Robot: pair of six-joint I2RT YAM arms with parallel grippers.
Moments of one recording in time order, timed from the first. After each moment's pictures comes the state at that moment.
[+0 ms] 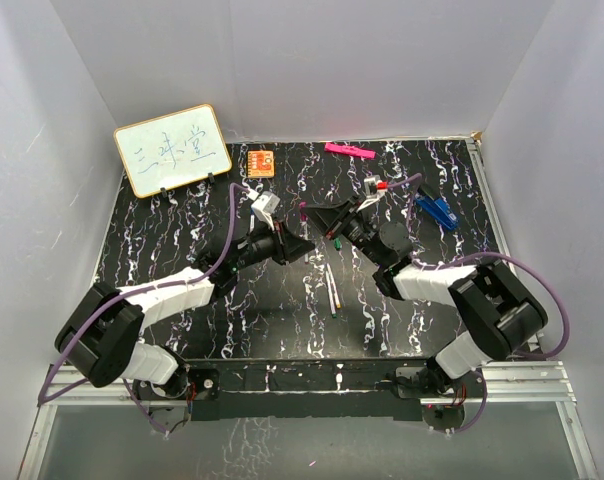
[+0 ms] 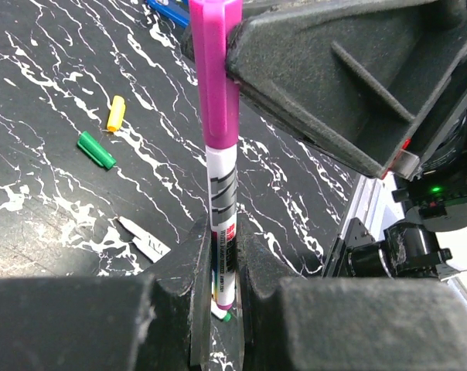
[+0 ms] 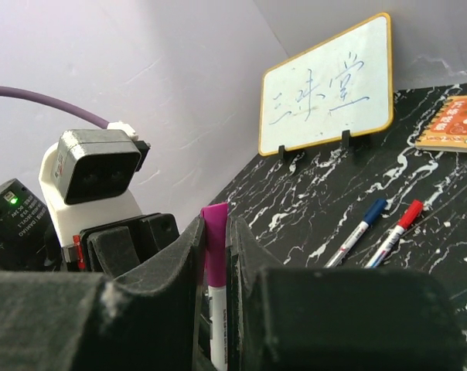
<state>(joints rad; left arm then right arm) -0.65 1.38 0.62 0.60 0.40 -0.58 0.58 1.51 0.58 1.20 -0.24 0.73</state>
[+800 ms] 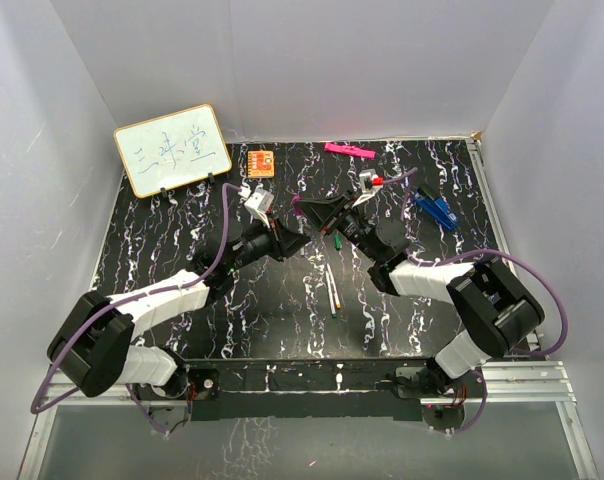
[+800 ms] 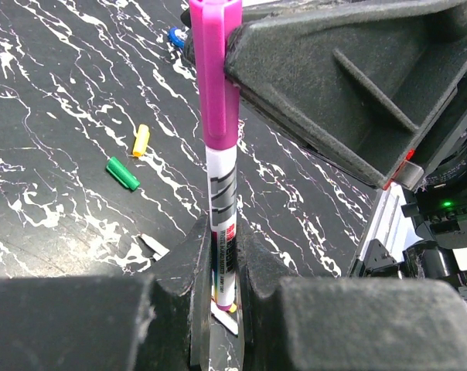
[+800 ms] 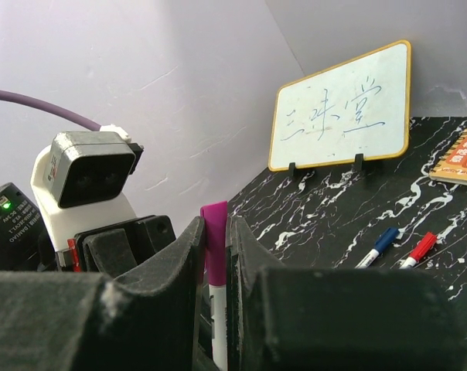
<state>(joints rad) -0.65 1.32 0.62 0.59 0.30 -0.53 0.60 1.54 0.64 1.22 -0.26 0.70</state>
